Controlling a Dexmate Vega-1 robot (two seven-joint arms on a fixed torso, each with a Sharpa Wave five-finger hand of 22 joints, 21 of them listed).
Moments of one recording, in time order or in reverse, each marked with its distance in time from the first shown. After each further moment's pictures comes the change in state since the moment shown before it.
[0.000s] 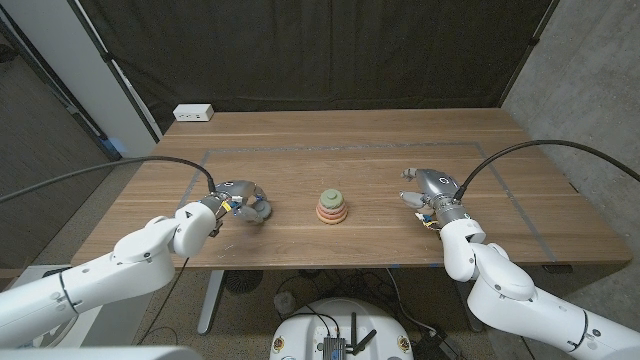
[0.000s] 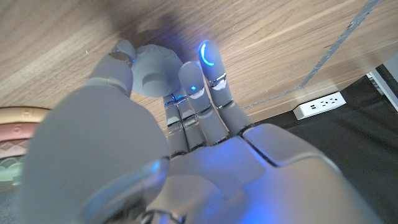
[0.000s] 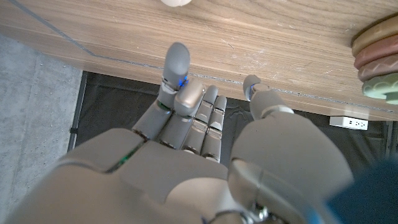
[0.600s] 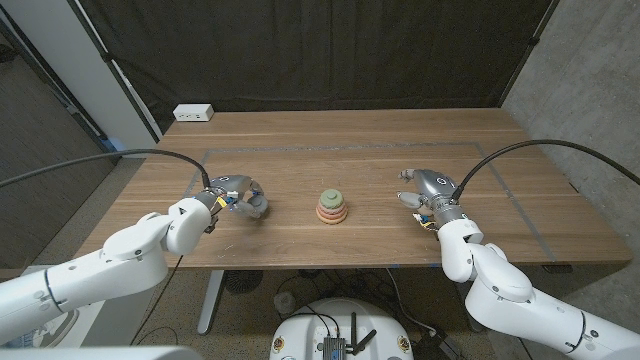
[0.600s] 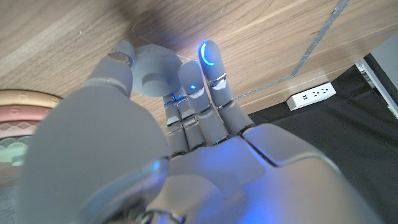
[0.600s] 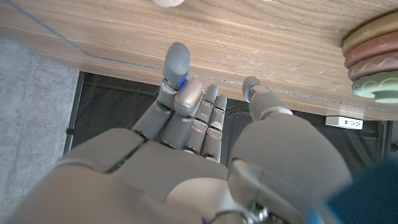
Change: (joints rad) left arm 0.047 0.067 -0.064 -0.072 -0.052 0.041 0.034; left_hand -0.007 0.006 0.000 0.000 0.007 0.010 0.000 -0.001 -0.001 0.010 0.002 -0.012 0.020 0.000 0.000 -0.019 -0.003 0.000 0.000 0.000 0.000; right arm 0.007 0.006 -0.016 -0.009 -0.015 -0.009 0.013; right_hand -0.013 0.013 0.000 0.000 0.004 0.011 0.003 0.000 0.000 0.013 -0.002 0.000 0.000 0.000 0.000 0.000 0.000 0.000 0.000 0.000 0.000
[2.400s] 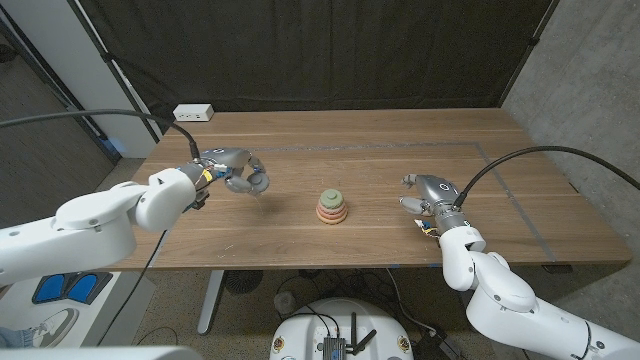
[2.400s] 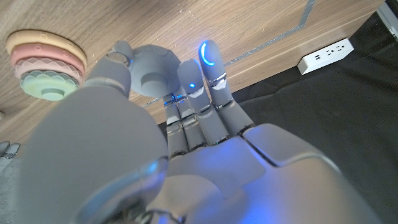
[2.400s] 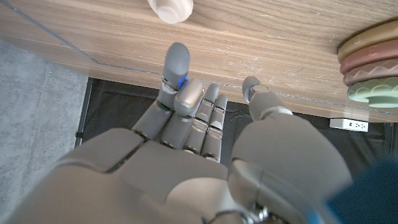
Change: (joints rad) left arm 0.149 0.195 -0.295 -0.115 -0.193 -0.069 0.037; left_hand -0.012 -0.004 -0.010 0.001 0.004 0.007 -0.007 -0.004 0.010 0.015 -0.003 -0.031 0.032 0.000 0.000 -0.017 0.003 0.000 0.000 0.000 0.000; right arm -0.040 -0.001 0.001 -0.030 0.001 -0.048 -0.021; right_hand 0.000 0.000 0.004 -0.004 0.001 0.016 -0.002 0.000 0.000 0.018 -0.004 0.000 0.010 0.000 0.000 0.000 0.000 0.000 0.000 0.000 0.002
